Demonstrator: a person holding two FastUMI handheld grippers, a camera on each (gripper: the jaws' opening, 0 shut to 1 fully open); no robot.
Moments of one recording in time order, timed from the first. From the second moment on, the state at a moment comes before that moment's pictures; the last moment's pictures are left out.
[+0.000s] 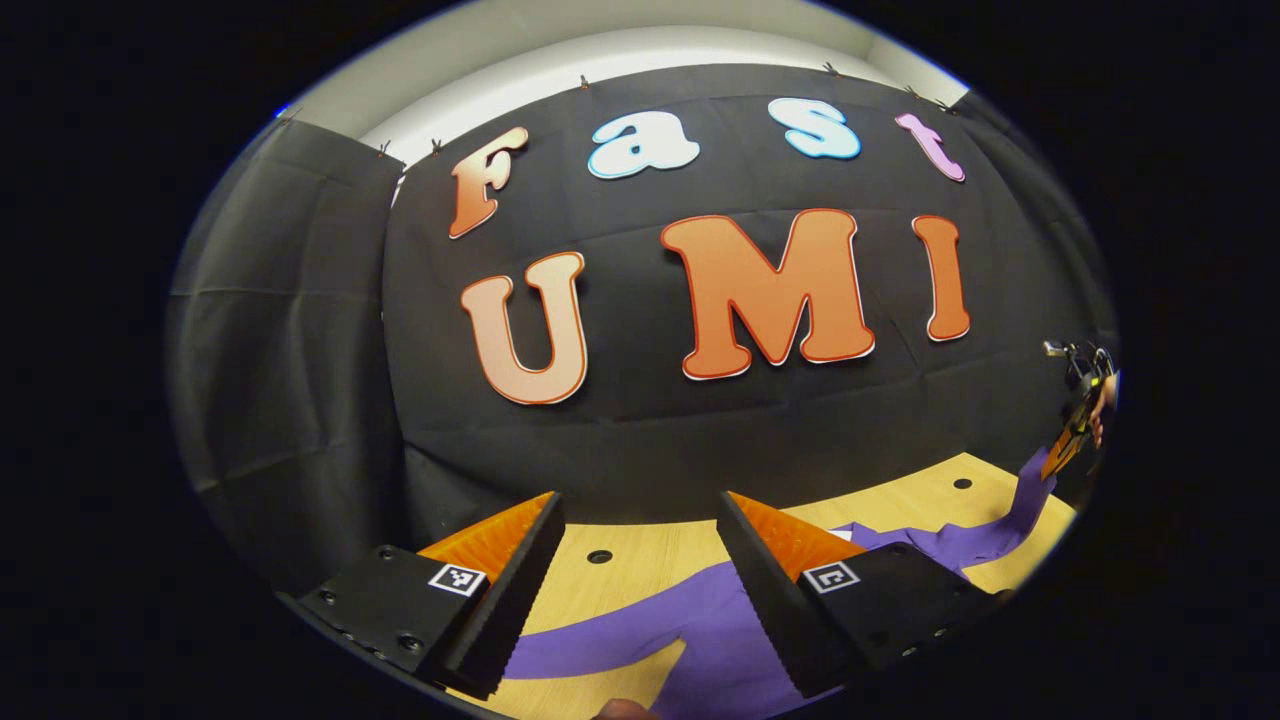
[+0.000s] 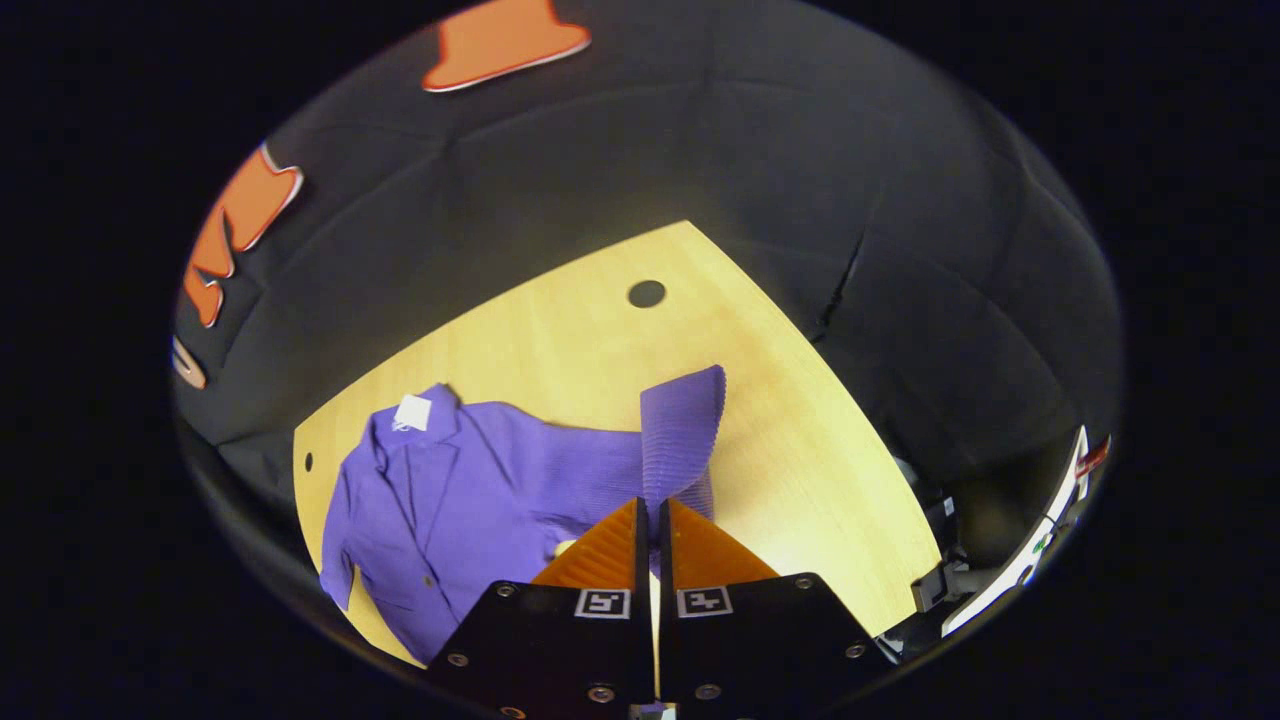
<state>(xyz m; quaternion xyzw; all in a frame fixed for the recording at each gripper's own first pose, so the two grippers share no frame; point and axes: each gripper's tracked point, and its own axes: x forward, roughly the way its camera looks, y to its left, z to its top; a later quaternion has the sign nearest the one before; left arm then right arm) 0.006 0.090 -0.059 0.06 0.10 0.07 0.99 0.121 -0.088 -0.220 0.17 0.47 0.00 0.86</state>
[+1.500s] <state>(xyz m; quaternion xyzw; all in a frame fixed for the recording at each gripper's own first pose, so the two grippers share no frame) -0.048 0.292 -0.131 0.04 0.18 0.22 0.96 0.101 0.328 -0.076 0.09 0.39 0.31 0.86</state>
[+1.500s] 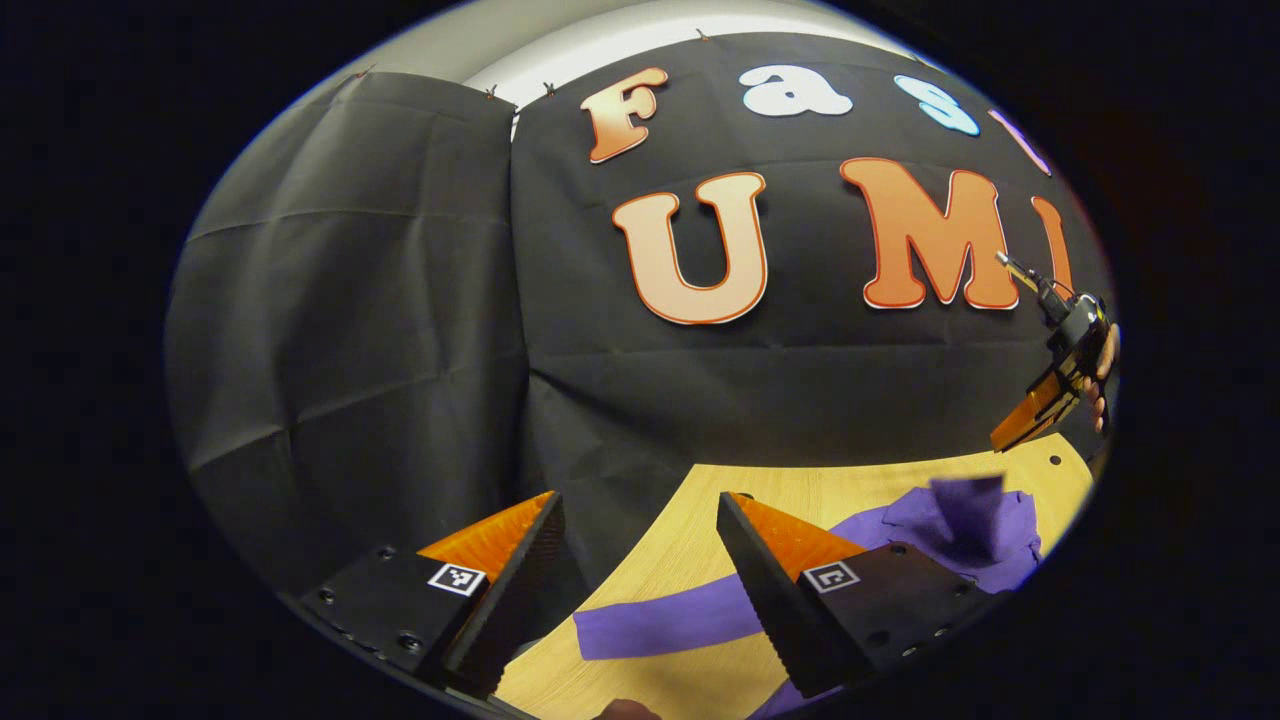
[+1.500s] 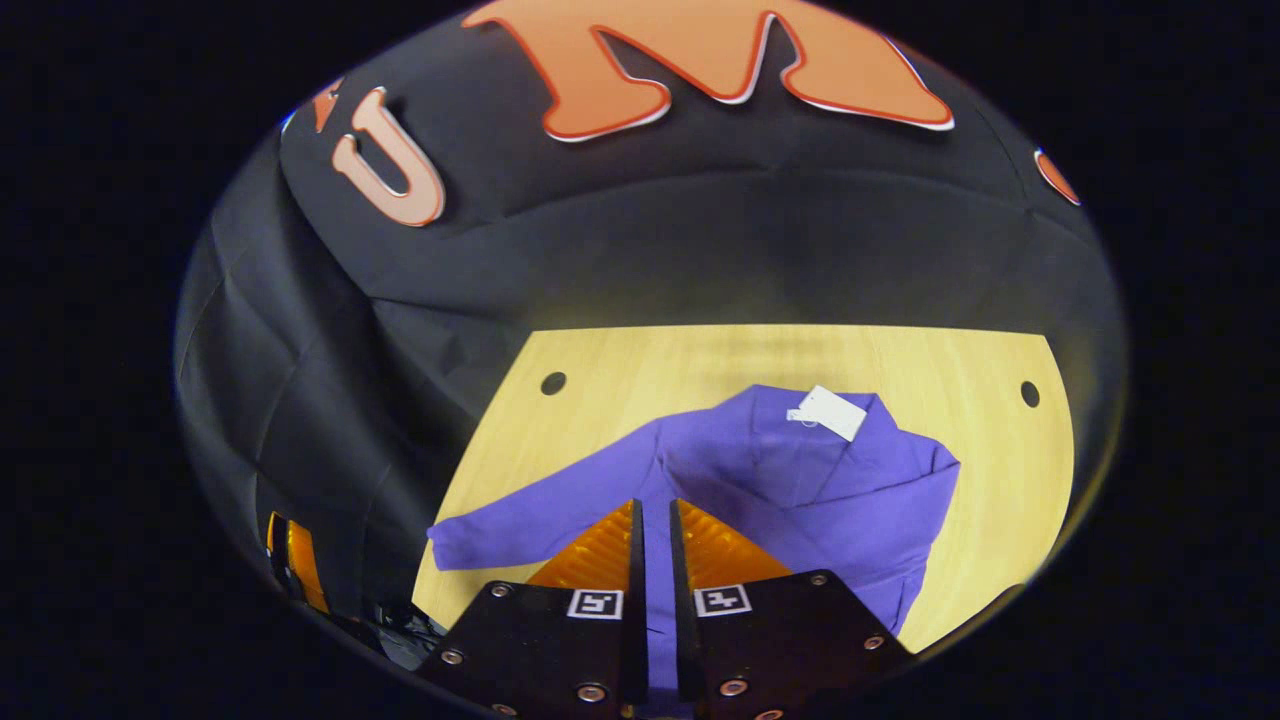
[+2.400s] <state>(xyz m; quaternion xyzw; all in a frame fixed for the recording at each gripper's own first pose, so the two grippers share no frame) -0.018 0.324 -0.283 -0.13 0.41 0.20 0.88 0.097 0.165 0.031 0.08 0.16 0.19 0.96</state>
